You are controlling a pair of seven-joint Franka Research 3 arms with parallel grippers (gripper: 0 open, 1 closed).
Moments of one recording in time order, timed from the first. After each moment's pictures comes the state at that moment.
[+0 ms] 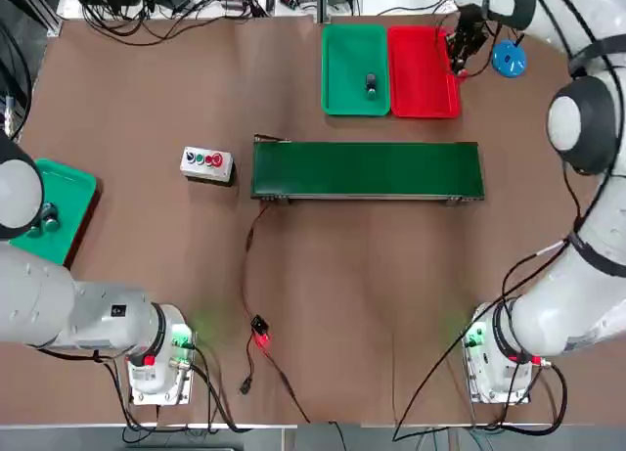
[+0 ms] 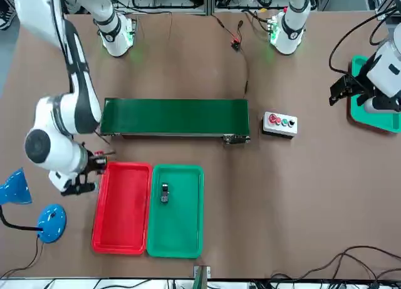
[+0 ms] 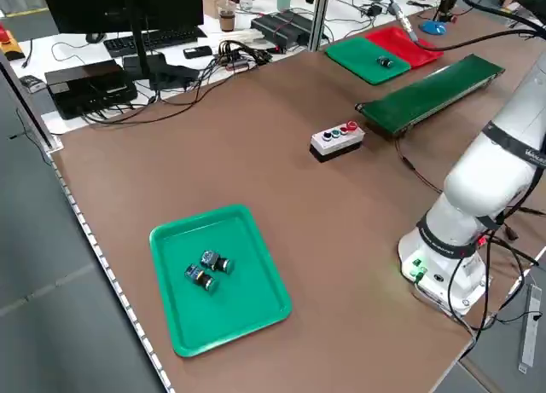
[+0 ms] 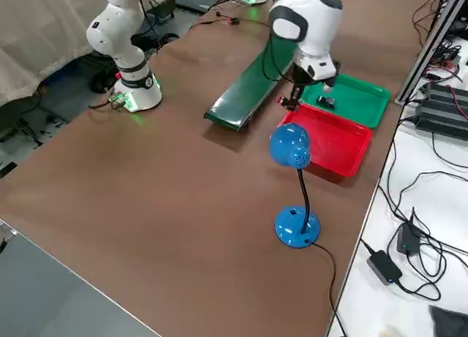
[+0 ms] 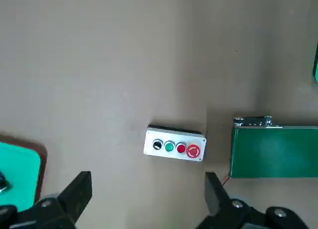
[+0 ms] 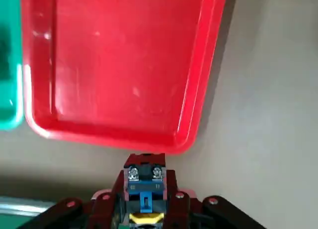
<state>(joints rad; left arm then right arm) -0.01 0.00 -0.08 -1.60 -0.04 1.59 -0.07 0.21 0.42 -0.11 -1.71 0.04 2.01 -0.03</state>
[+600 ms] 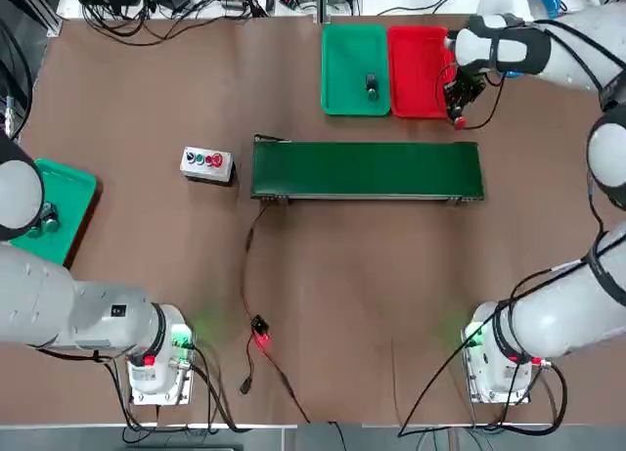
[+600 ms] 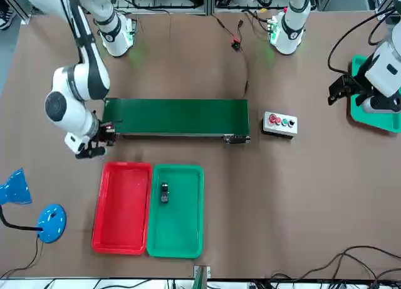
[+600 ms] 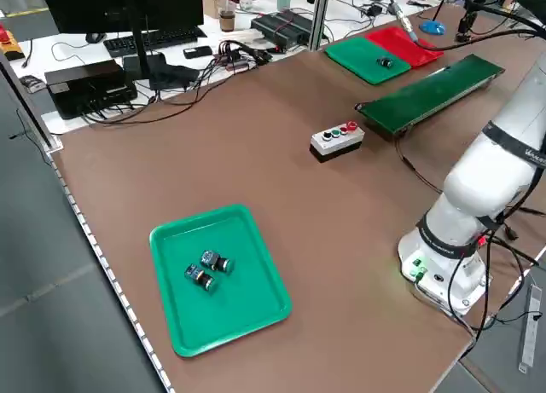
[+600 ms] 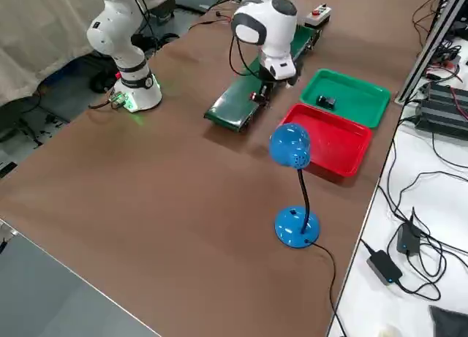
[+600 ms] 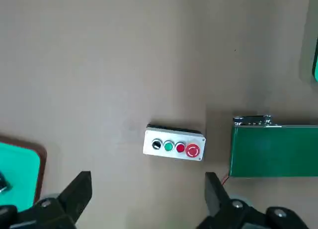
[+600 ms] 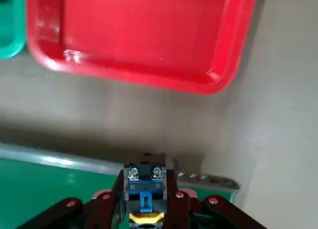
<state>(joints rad) -0.01 0.00 -0.08 -1.60 -0.04 1.59 -0.07 0.28 0.18 -0.10 -2.15 0.08 2.20 -0.03</state>
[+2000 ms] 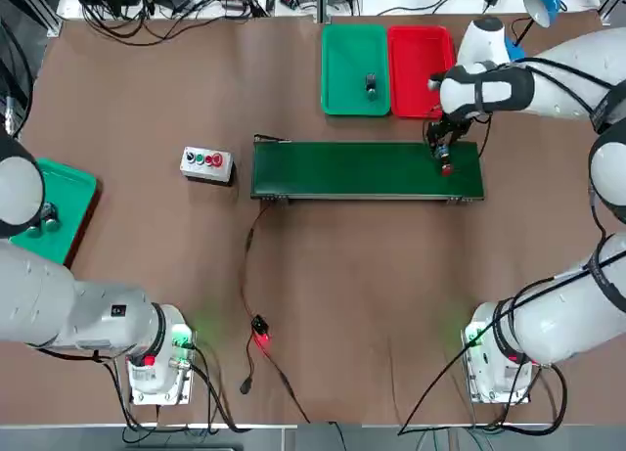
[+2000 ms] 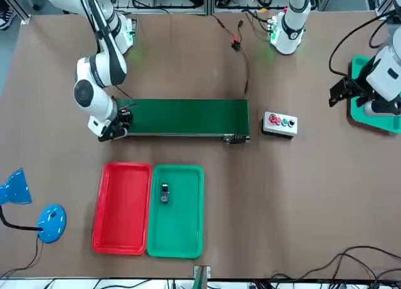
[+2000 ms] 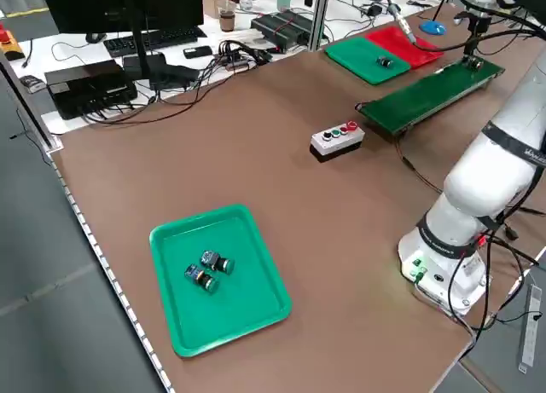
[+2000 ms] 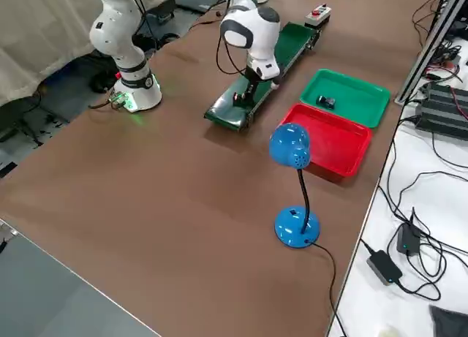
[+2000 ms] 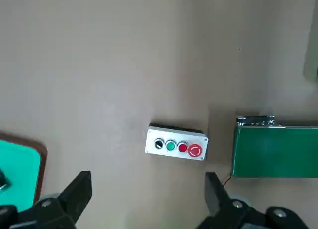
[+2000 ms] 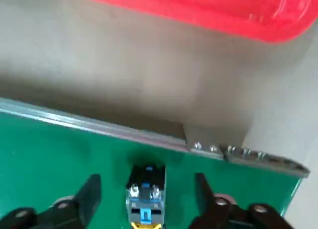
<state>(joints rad) 0.00 0.01 -0.07 -1.61 -0.04 1.59 -0.07 0.36 0.15 -0.10 -2.30 0.08 2.34 -0.02</state>
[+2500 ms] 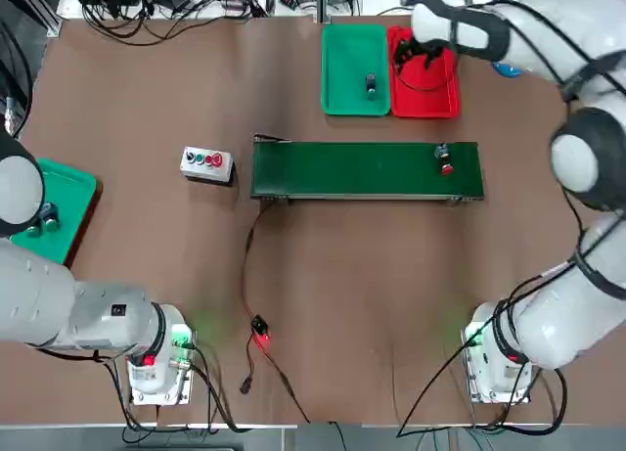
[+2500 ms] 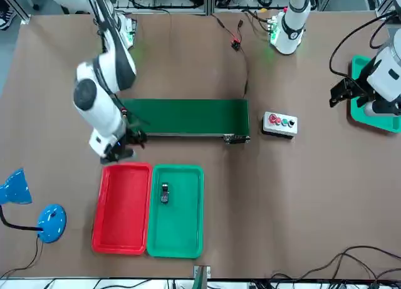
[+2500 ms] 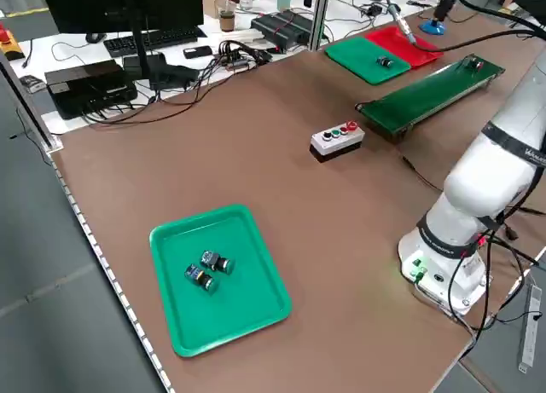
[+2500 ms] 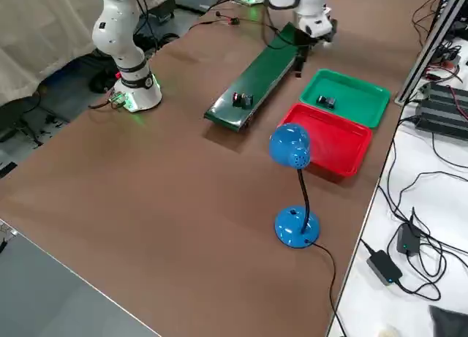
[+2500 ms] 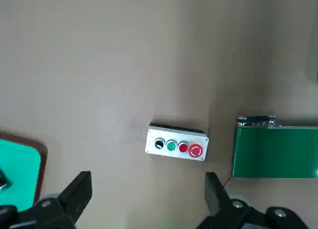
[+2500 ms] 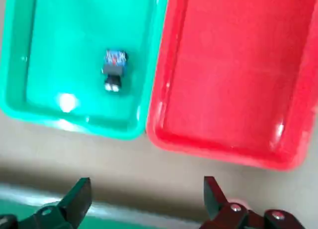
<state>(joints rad) 0.00 0.01 -0.07 -1.61 -0.04 1.59 -0.07 0.46 0.41 -0.10 -1.71 0.08 2.18 0.21</state>
